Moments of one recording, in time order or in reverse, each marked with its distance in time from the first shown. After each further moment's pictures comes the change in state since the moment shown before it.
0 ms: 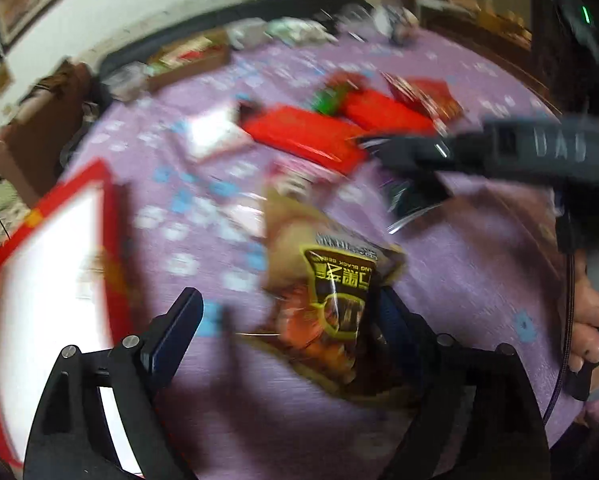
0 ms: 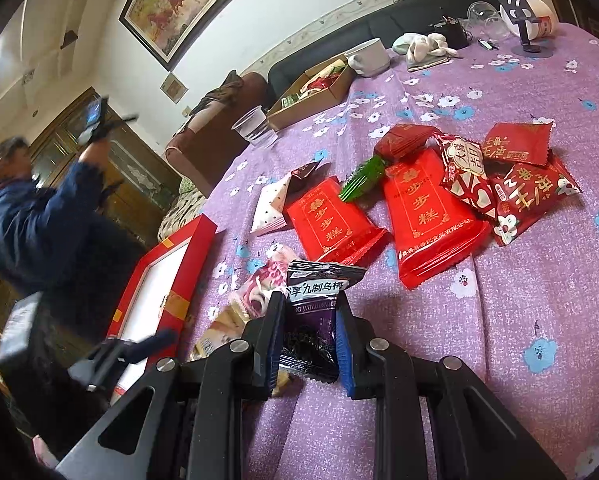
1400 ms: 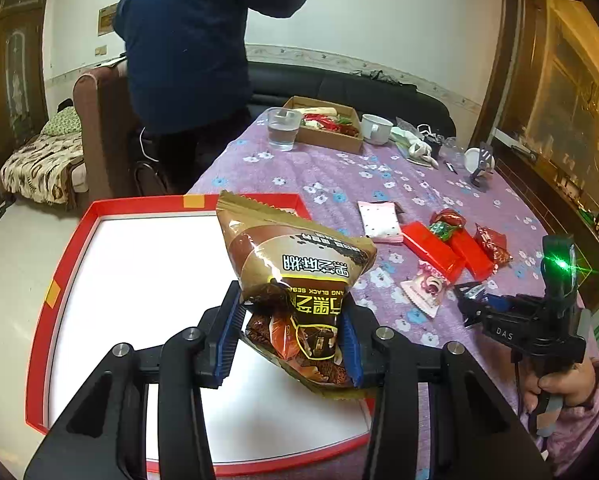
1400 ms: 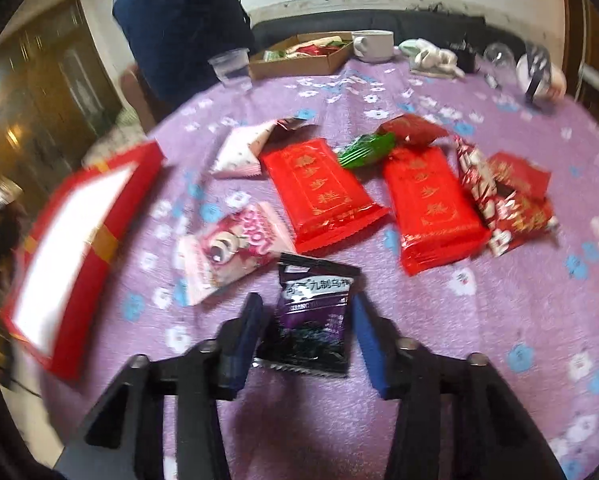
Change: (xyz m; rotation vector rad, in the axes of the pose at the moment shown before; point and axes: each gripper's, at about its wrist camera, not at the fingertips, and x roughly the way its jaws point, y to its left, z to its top) left arm -0.093 0.154 -0.042 -0.422 -0.277 0.069; right arm 0.044 0.053 -0.017 -0.312 0.116 -0.454
